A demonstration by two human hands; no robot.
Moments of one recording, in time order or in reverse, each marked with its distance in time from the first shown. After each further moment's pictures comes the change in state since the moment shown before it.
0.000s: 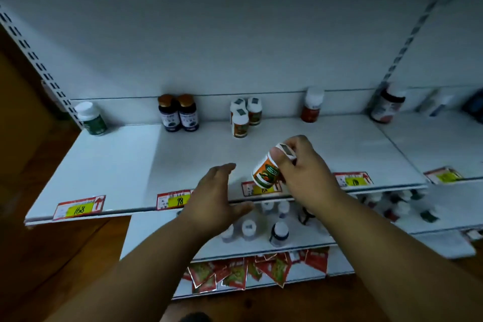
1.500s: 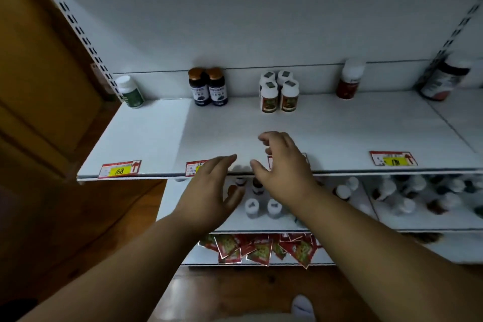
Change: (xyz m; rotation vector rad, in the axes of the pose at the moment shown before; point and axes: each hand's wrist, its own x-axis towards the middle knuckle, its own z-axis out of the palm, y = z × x) left_hand -0.051 -0.035 -0.002 0.222 0.155 0.032; right_hand -0.008 0.020 0.086 -0.133 -0.083 -0.346
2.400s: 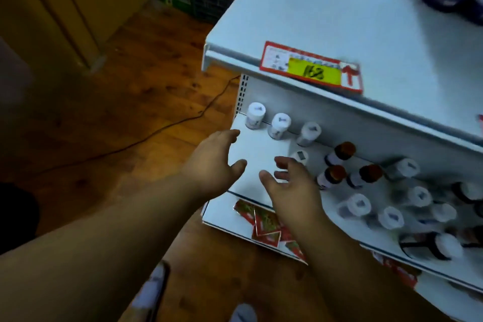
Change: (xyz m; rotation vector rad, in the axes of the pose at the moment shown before) left_hand -0.054 -0.368 0.092 -0.228 -0.021 -0.424; right_hand -0.008 -0.033 0.383 0.114 -0.313 0.461
